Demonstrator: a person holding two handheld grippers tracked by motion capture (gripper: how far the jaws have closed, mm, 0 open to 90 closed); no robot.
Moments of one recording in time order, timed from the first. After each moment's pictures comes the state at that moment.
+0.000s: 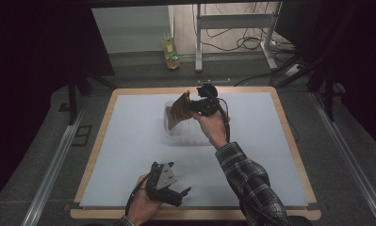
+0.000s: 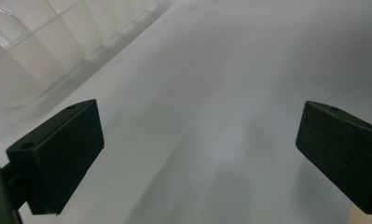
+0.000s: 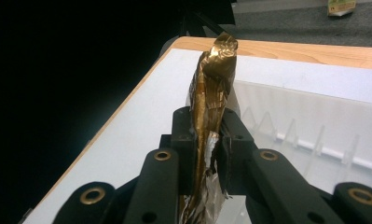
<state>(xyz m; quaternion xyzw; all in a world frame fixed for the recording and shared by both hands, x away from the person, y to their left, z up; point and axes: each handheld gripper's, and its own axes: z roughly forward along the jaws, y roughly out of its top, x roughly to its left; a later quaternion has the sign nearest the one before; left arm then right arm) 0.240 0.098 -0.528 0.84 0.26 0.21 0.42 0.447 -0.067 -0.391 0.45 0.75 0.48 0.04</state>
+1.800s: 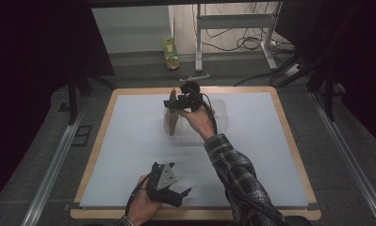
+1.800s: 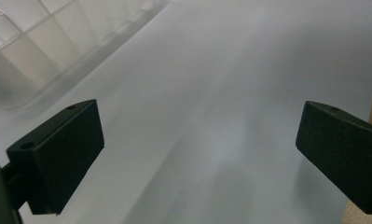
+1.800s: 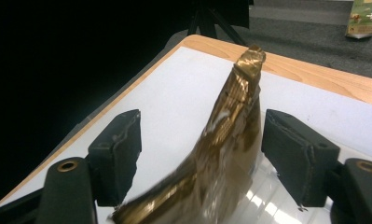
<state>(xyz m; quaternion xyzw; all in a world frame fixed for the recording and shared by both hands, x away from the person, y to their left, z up) 0.240 0.097 -0.528 0.85 0.26 0.20 0.42 0.480 -0.023 -0.410 0.38 0.79 0.47 0.06</state>
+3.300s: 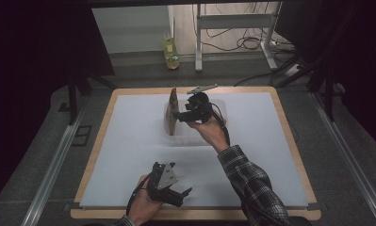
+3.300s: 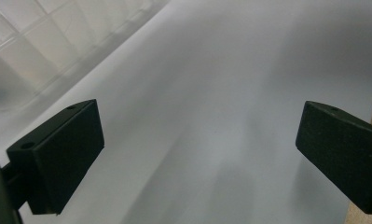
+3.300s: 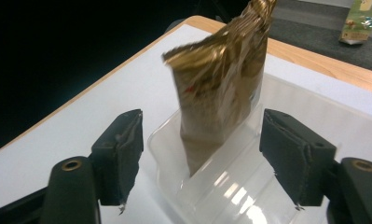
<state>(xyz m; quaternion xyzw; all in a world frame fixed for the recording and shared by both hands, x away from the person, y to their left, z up) 0.241 0.095 -0.530 0.85 0.26 0.20 0.42 0.443 -0.053 -0.414 0.34 0.82 0.45 0.08</state>
